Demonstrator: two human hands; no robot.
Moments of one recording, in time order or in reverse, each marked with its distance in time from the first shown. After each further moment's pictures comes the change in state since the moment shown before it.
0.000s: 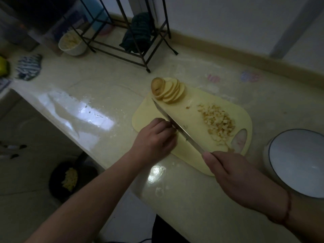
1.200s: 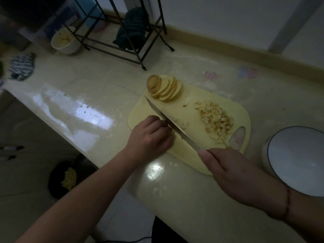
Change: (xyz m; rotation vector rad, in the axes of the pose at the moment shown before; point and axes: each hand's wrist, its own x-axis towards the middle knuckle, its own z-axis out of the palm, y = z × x) left_hand 0.002 -0.009 -0.003 0.025 0.027 0.081; right_hand 0.007 -0.001 -0.003 -0.019 -0.029 -0.026
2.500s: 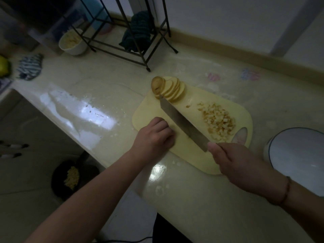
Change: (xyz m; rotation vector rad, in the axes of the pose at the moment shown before) left_hand 0.001 0.009 0.002 0.003 -0.024 -0.095; right_hand 0.010 0.010 -0.006 0.030 -0.038 0.068
